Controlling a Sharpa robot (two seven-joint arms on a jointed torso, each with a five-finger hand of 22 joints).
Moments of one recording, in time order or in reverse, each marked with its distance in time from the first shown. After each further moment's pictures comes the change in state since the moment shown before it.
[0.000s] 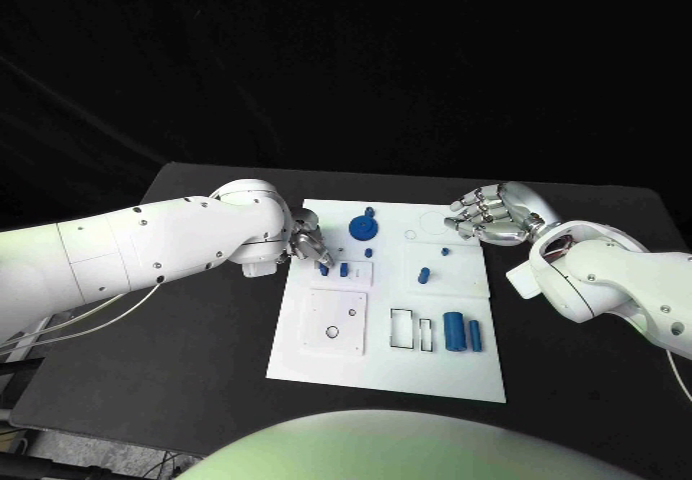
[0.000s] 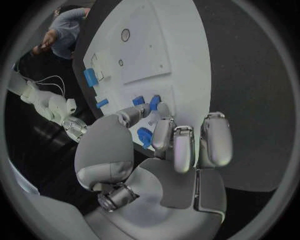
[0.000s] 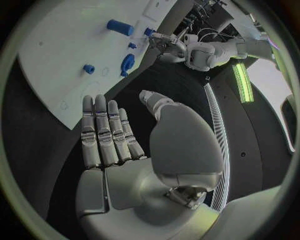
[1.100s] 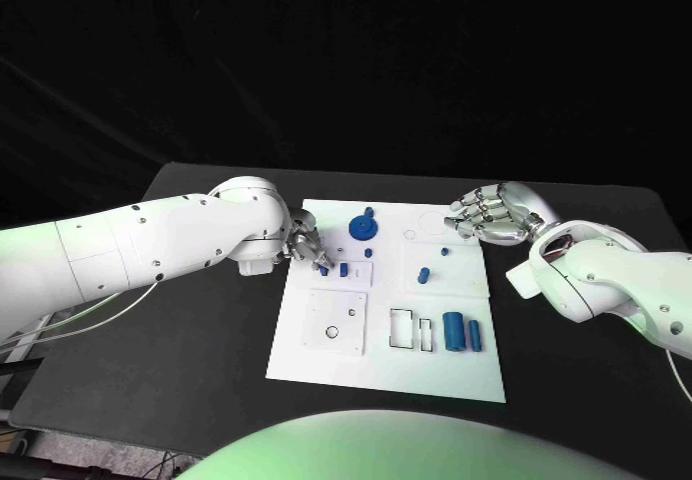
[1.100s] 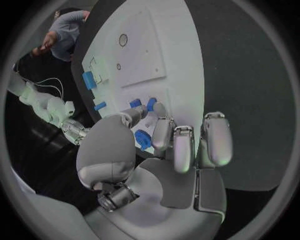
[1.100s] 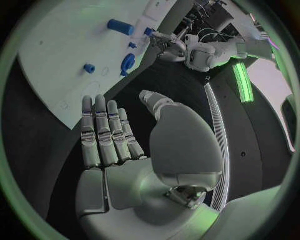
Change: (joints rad) left arm 0.004 0.001 0.003 -0.006 -0.004 0.051 -0.022; left_hand 0.008 0.008 -0.136 0.071 -0.068 0.006 0.002 -0.017 -0.004 0.000 0.000 -0.008 -0.005 0.000 0.000 0.000 0.000 0.000 0.000 0.000 -0.004 0.000; right arm -0.001 0.000 0.000 -0.002 0.002 -0.001 0.000; right_hand -0.004 0.004 -0.008 -0.003 0.000 0.000 0.000 0.004 -0.003 -0.004 0.004 0.000 -0.006 -0.004 0.004 -0.008 -0.003 0.000 -0.007 0.007 -0.007 -0.011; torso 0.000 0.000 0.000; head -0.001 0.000
